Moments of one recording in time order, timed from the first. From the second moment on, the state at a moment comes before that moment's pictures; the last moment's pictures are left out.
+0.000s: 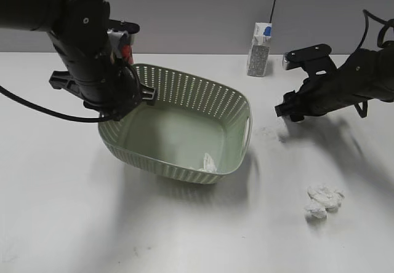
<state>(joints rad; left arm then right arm) -0.62 1.86 -1.28 0.15 0.81 -0.40 0.21 2.09 -1.10 0.37 -0.03 -0.44</state>
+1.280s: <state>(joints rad) -0.62 1.86 -1.28 0.14 0.80 -0.40 0.54 1.63 -1.11 0.68 0.57 -0.59</state>
